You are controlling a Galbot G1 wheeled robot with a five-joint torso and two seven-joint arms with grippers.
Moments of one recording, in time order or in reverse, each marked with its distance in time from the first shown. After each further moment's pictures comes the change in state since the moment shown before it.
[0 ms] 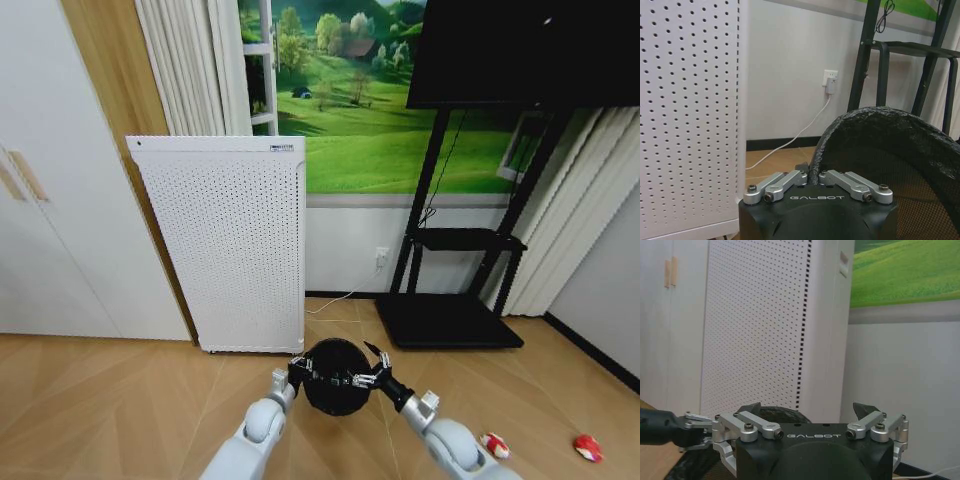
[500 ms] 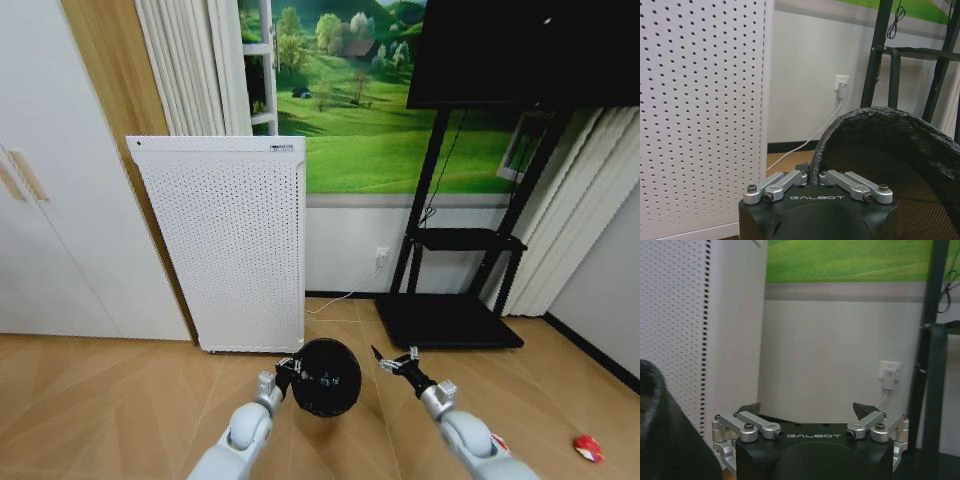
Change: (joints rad) left arm 0.067 0.067 -0.053 -0.113 -0.023 0.023 -0.016; right arm 0.025 0.047 0.150 -0.182 -0.013 -0.034 0.107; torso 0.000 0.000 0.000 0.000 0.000
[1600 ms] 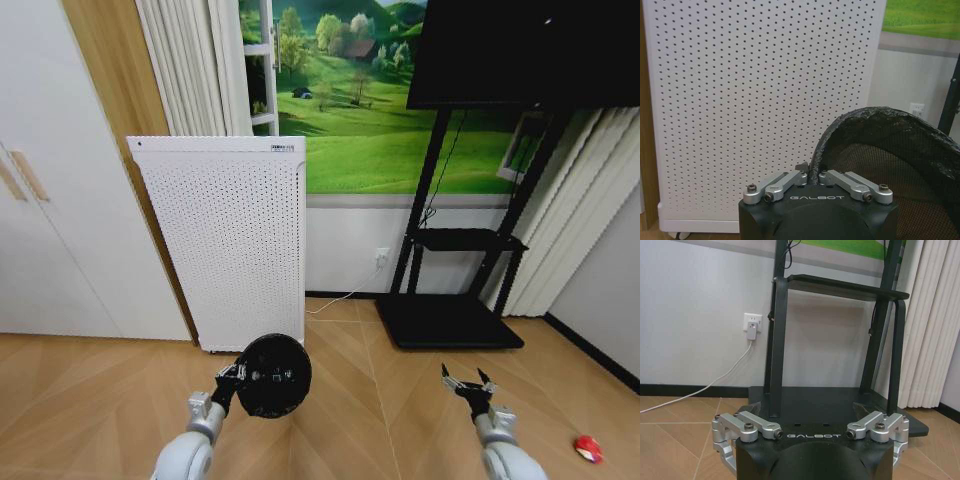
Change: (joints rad) left arm 0.339 0.013 -0.392 -0.288 -0.031 -0.013 0.000; right arm -0.160 0.118 0.325 -0.033 -0.073 -0.125 0.241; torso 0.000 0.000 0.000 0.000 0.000
